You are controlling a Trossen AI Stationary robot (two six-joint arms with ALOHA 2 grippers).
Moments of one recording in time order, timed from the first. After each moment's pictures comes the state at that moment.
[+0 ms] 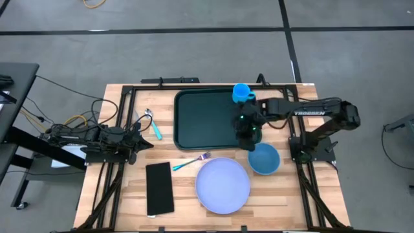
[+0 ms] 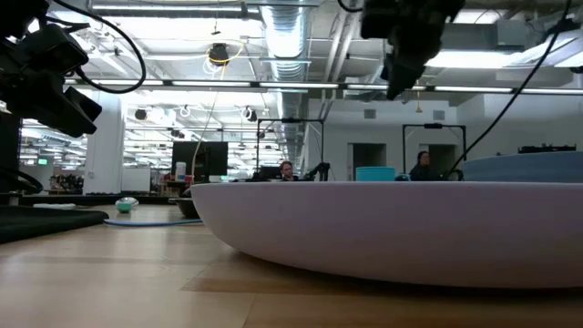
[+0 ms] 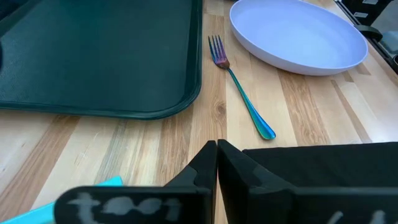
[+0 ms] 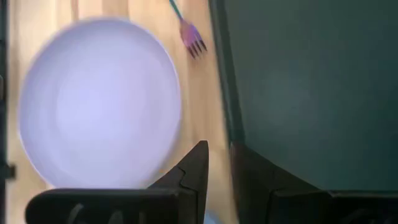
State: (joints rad) left arm -0.13 0.00 0.21 -0.70 -0.09 -0.20; right arm -0.09 1.46 1.23 -0.89 -0.21 0.02
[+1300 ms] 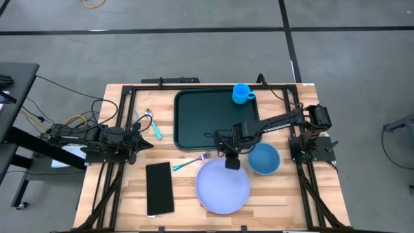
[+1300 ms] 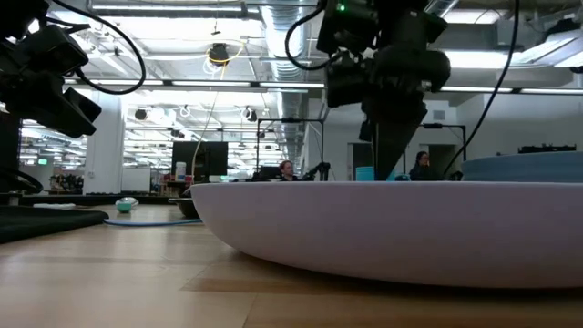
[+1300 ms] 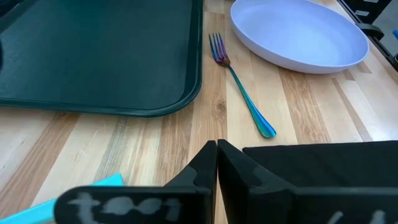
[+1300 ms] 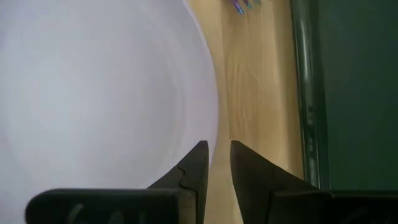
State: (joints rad) left arm -0.13 0.00 0.21 -0.71 -0.09 -0.20; right arm 0.06 1.81 1.23 -0.76 -0.18 0.13
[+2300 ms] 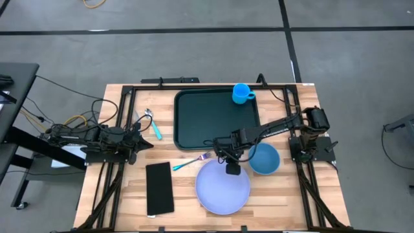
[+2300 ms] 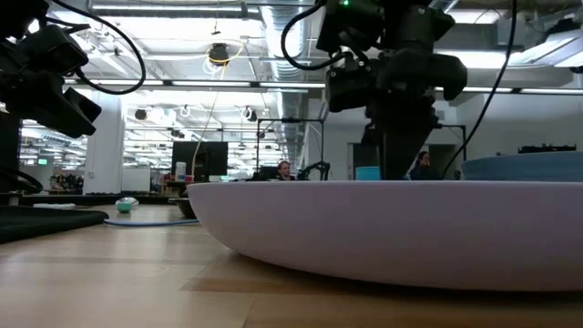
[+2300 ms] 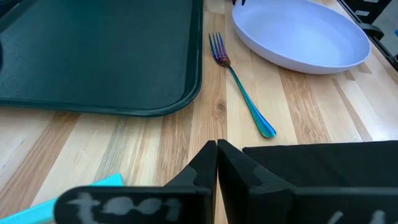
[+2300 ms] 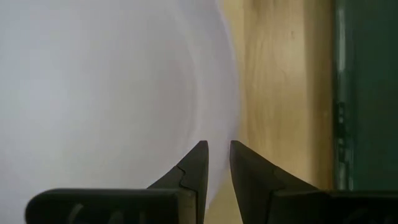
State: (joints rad) left arm -0.13 0.00 0.21 -0.71 -0.09 -0.20; right arm 0.12 1.84 1.23 -0.75 -0.14 0.16
